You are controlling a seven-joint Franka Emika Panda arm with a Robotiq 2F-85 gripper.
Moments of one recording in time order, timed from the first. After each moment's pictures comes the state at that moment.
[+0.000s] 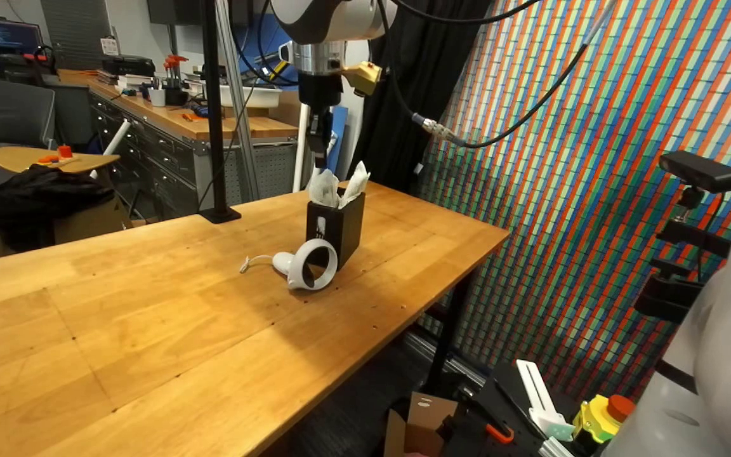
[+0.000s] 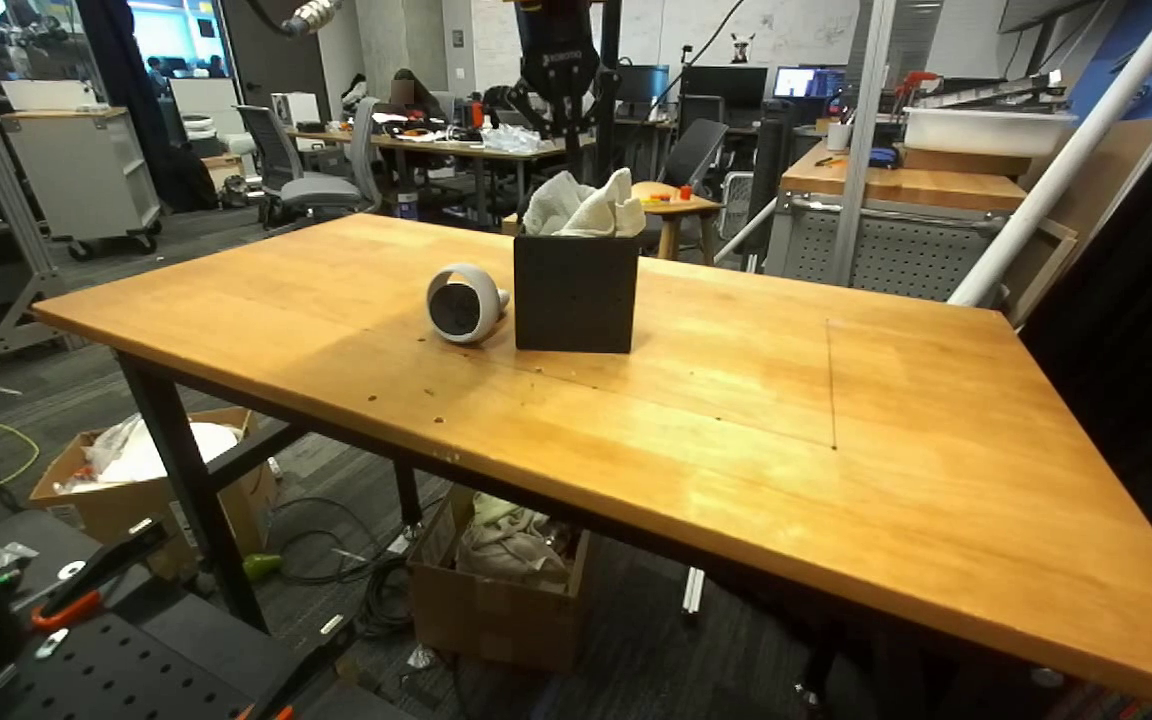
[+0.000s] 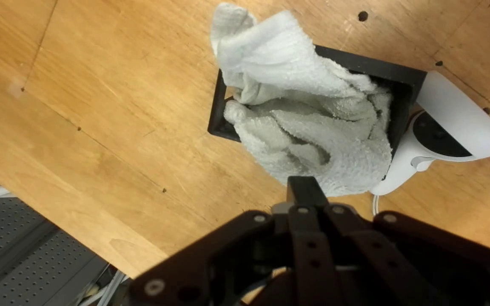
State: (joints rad) arm -0.06 0.18 -0.04 -1.77 -0.19 2.03 -0.67
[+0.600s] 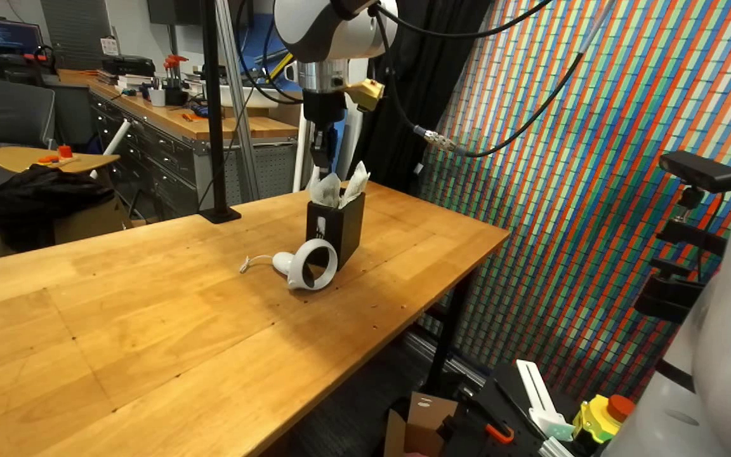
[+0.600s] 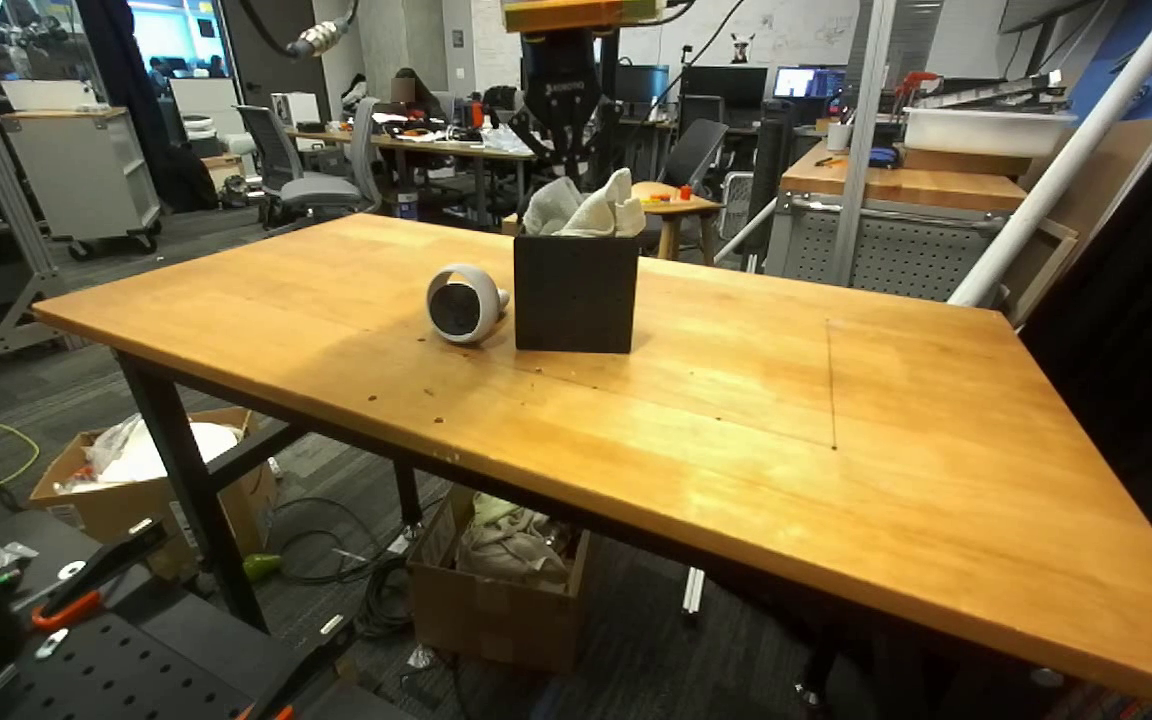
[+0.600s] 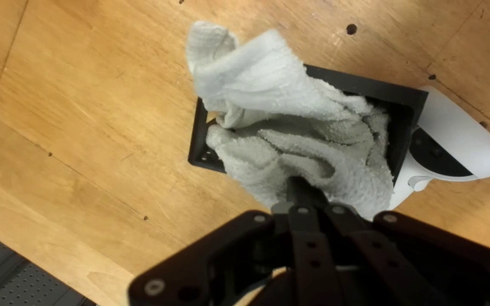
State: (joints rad) arm -0.08 0.20 -0.04 -1.80 -0.17 2.03 -0.67
